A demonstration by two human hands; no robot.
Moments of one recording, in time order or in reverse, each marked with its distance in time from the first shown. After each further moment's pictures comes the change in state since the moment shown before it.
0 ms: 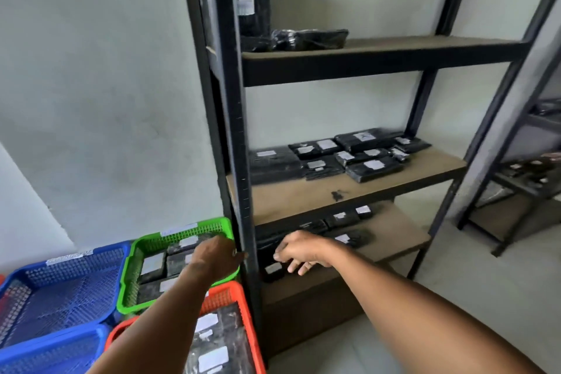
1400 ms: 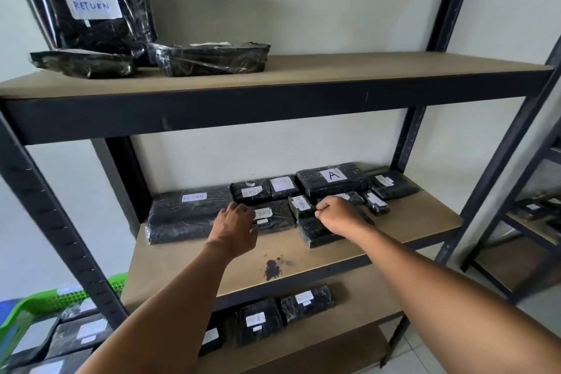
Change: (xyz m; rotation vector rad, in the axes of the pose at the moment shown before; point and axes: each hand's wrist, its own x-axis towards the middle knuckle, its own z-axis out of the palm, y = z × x) left_hand 0.277 0.218 -0.056 -0.041 0.299 0.096; right_hand 0.091 0.093 -0.361 -0.162 0.633 -0.090
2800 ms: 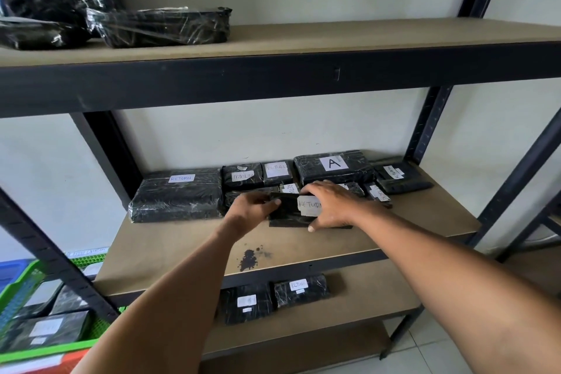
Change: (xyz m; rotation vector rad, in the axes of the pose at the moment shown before) left_hand 0.033 0.075 0.013 -1.059 -0.087 -0.405; right_hand 0.057 0.040 -0.028 -0.490 -0.269 -0.549
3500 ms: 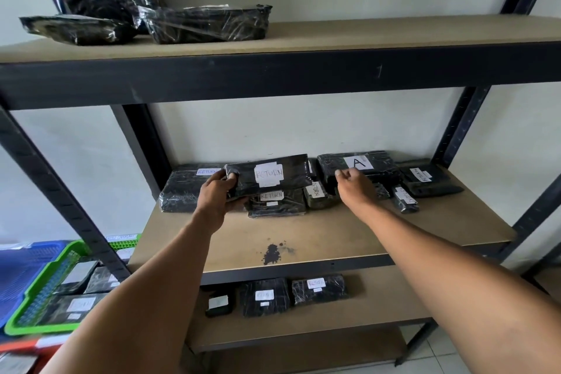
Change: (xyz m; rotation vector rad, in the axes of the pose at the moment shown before) left_hand -0.008 -0.018 -0.091 -0.766 0.334 -0.182; right_hand 0.034 -0.018 0.013 0.599 0.499 0.499
